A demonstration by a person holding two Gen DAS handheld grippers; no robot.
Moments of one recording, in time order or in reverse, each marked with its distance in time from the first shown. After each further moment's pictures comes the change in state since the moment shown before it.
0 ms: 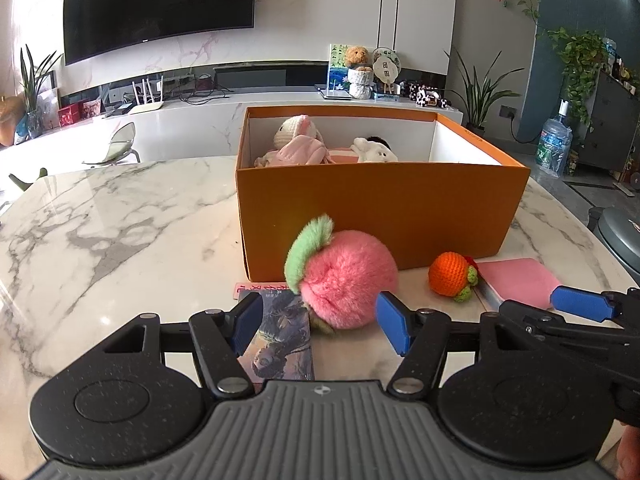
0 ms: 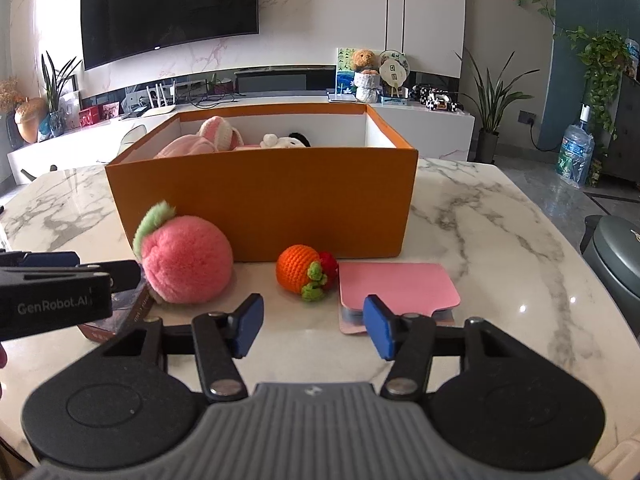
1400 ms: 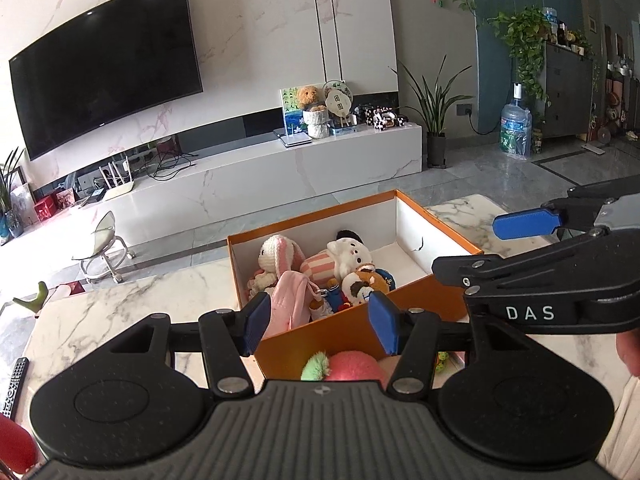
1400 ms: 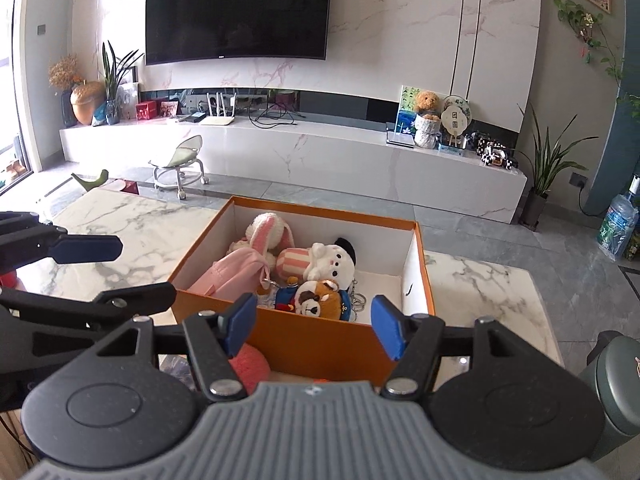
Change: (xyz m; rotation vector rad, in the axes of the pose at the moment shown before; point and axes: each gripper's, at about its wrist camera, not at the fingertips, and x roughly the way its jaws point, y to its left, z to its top) left arm -0.071 -0.016 0.104 0.220 -0.076 -0.060; right arm -0.047 0.011 0.148 -0.155 -0.027 0.134
